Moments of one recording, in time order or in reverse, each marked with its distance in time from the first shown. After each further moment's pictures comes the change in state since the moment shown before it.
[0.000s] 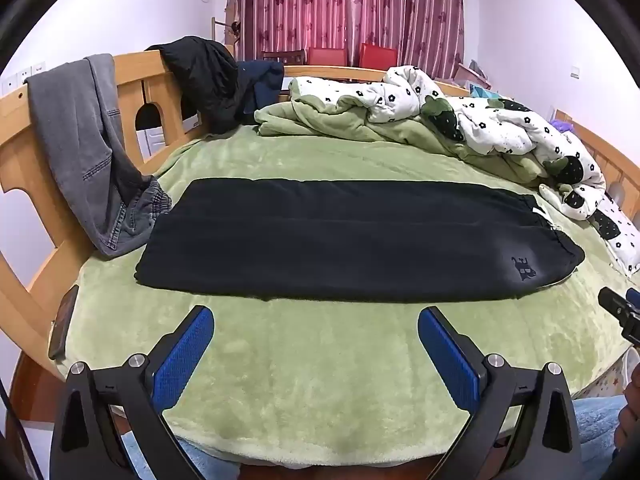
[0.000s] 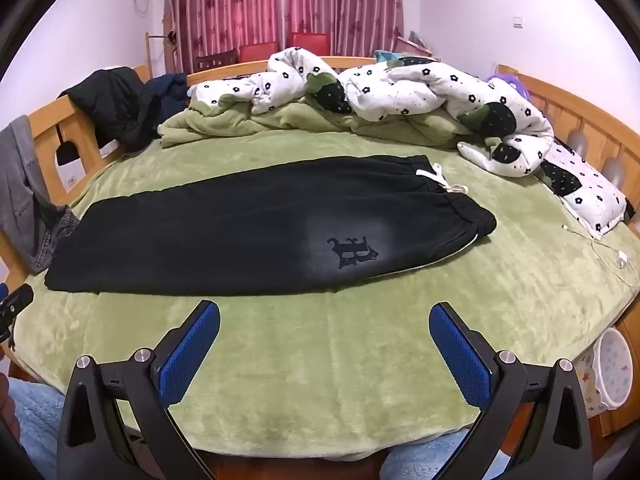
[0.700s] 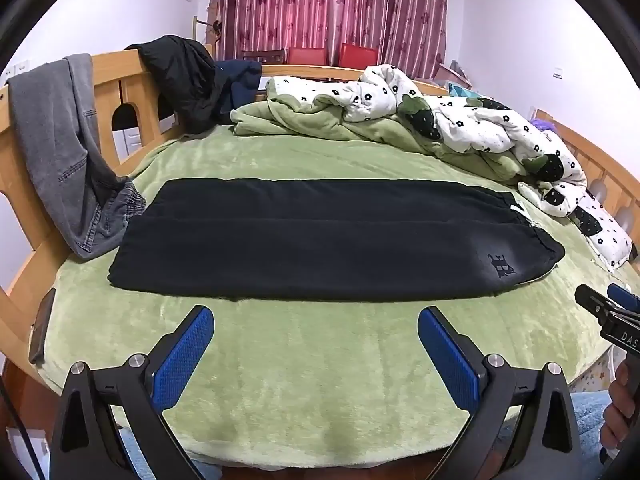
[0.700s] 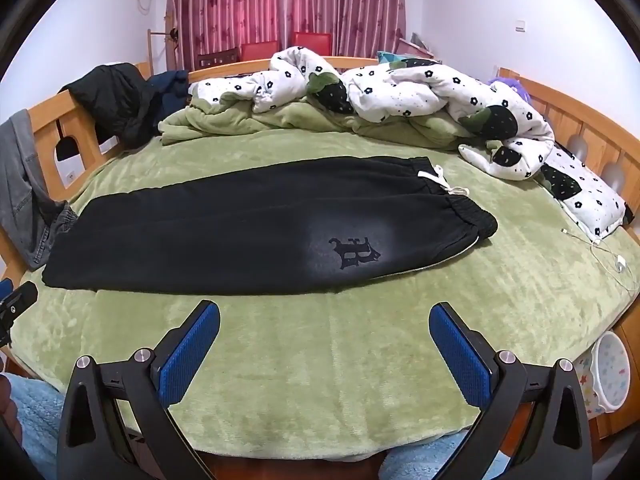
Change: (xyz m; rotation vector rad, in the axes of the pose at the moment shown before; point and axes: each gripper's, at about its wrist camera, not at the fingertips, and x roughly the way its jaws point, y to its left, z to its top) left arm 0.003 -0.016 -0.001 0.017 0.003 -0.081; right arm 0.002 0.004 0.000 -0.012 0.000 -0.005
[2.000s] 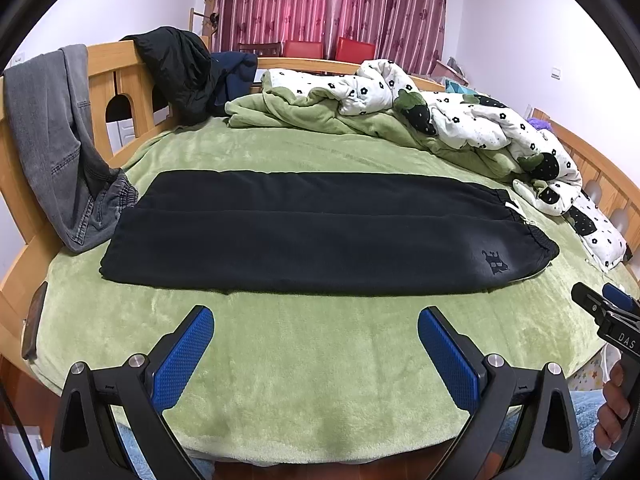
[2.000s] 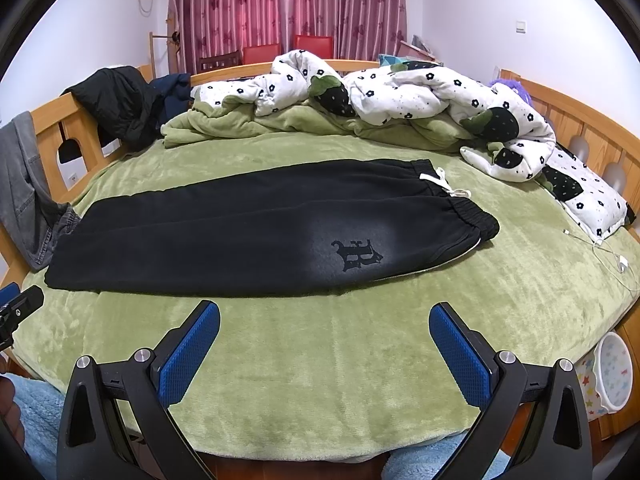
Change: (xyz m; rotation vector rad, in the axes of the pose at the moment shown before) left arm 0.001 -0.006 -0.005 -0.003 0.015 -0.016; right arm -0.002 0.000 0.001 -0.001 -0.006 0.004
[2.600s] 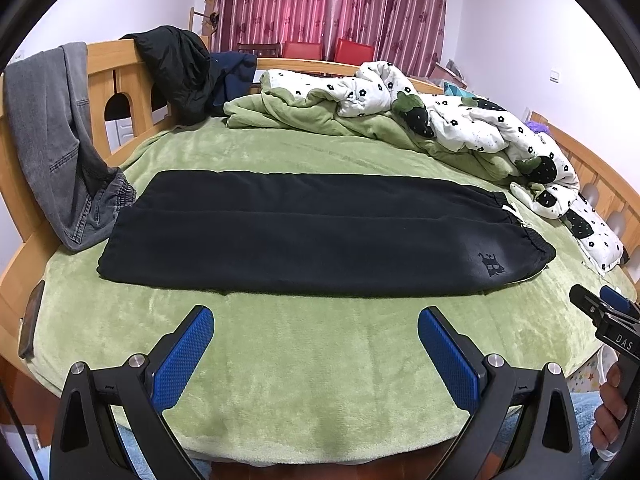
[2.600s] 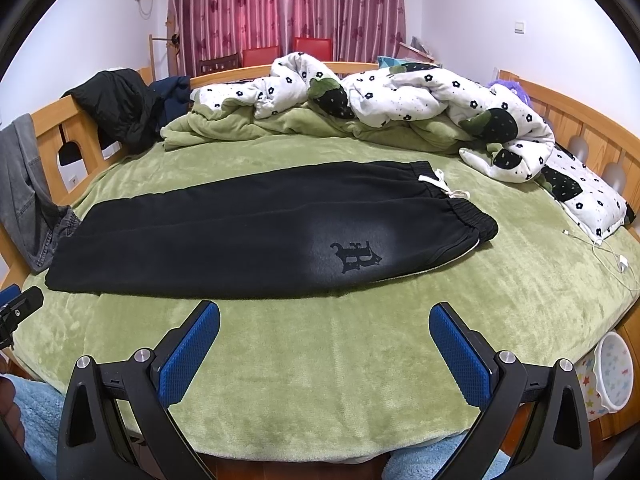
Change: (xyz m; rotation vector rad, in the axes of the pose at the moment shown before) left arm 0.000 0.001 -0.003 -0.007 -0.001 -0.014; right arm 0.000 0.000 0.000 0.000 -0.002 0.000
